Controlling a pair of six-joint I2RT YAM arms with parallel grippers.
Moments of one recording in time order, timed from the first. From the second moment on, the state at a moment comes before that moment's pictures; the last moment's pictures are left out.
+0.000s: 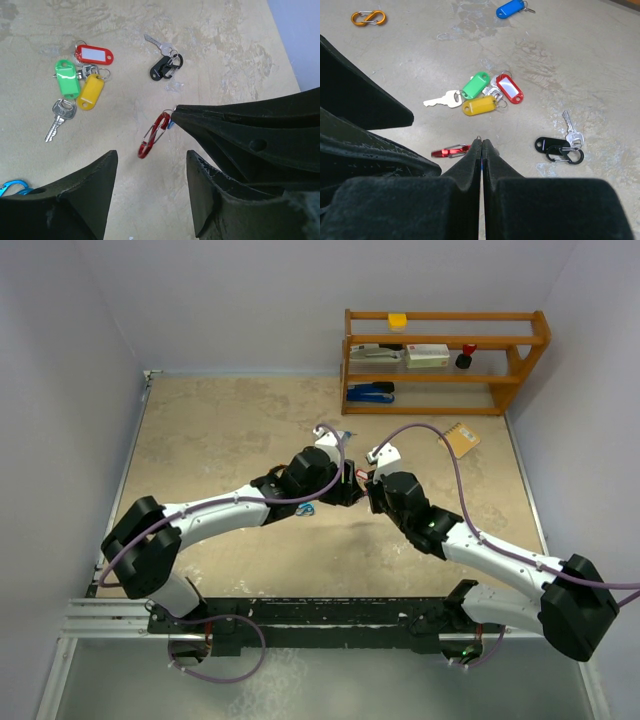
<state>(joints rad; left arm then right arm) -0.89 1.57 1.00 0.05 0.01 -0.59 0.76 1.11 0.59 0.05 0.35 0.12</state>
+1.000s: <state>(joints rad) -0.81 1.42 0.88 -0.04 -0.31 -0.68 0.58 1.19 0.60 -0.10 0.43 0.28</state>
